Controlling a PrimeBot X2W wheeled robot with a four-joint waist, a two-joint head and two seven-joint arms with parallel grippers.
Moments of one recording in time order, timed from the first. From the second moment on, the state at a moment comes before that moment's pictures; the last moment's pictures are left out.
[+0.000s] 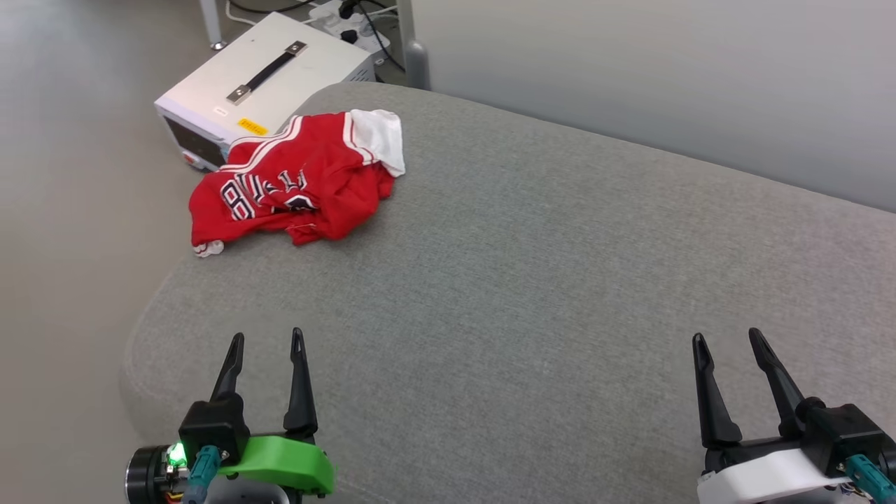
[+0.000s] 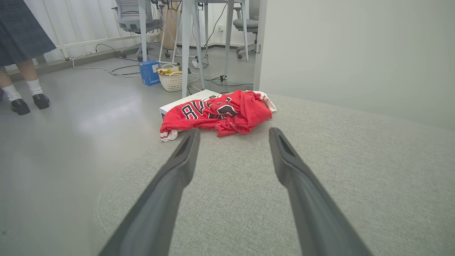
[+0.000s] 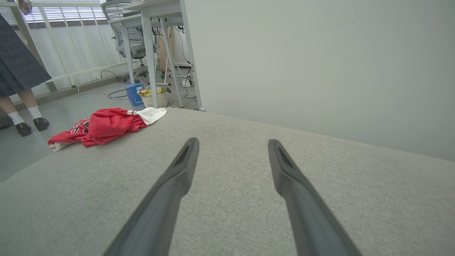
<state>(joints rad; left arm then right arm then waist) 0.04 0.05 -0.05 0.08 -0.11 0.07 -0.26 0.11 -0.05 0.01 -0.04 0.13 0.13 -0.25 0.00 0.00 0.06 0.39</state>
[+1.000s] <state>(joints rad) -0.10 0.06 0.05 0.11 -0.16 -0.02 -0.26 0.08 -0.05 0.04 -0.05 0.09 0.13 -0.25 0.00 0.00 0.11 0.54</state>
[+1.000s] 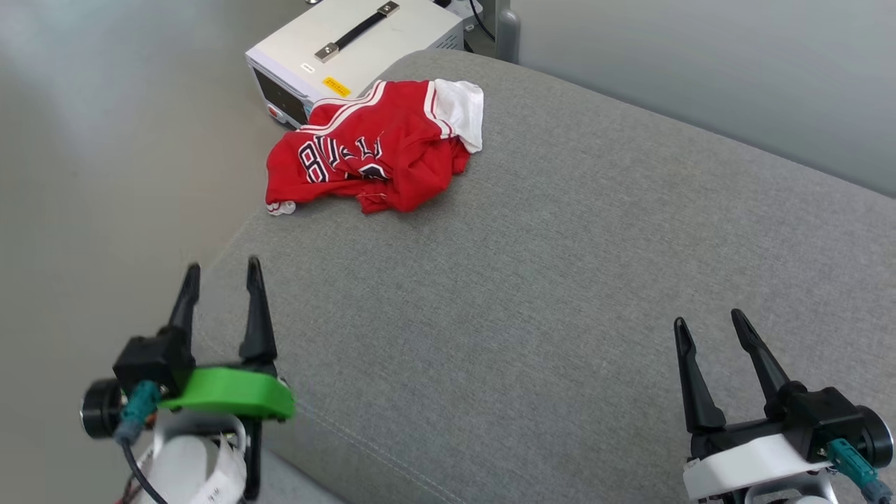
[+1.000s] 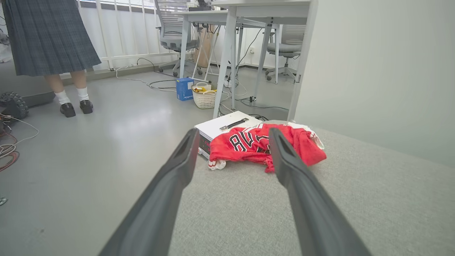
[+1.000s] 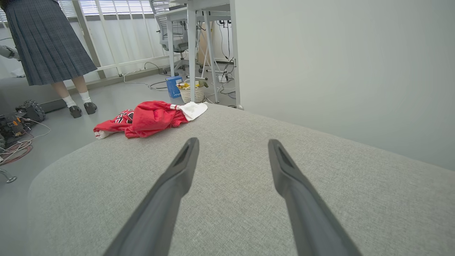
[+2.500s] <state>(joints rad) -1.04 0.74 -0.49 0.58 -0.91 -0.13 0.73 -0.19 -0.08 0.07 -0.26 -0.08 0.13 -0.26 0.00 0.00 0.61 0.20</state>
